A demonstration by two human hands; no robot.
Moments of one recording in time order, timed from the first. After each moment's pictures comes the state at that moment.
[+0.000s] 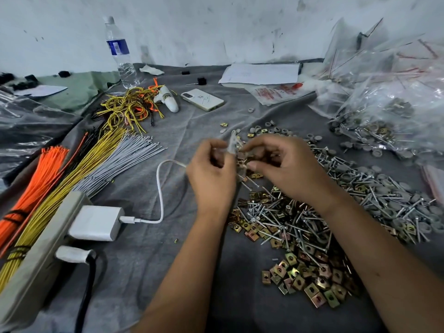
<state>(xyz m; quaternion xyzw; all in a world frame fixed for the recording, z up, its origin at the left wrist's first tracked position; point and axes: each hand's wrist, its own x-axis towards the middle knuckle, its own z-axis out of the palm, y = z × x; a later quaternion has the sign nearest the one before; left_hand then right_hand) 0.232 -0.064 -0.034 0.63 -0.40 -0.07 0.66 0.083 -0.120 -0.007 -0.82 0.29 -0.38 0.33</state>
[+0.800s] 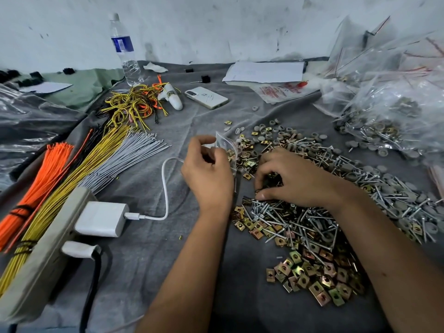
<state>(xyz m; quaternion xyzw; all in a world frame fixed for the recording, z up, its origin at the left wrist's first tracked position) 0.236 -0.063 -0.033 0.63 -0.33 -0.01 0.70 0.075 -0.132 -0.015 -0.93 0.27 -0.12 0.20</state>
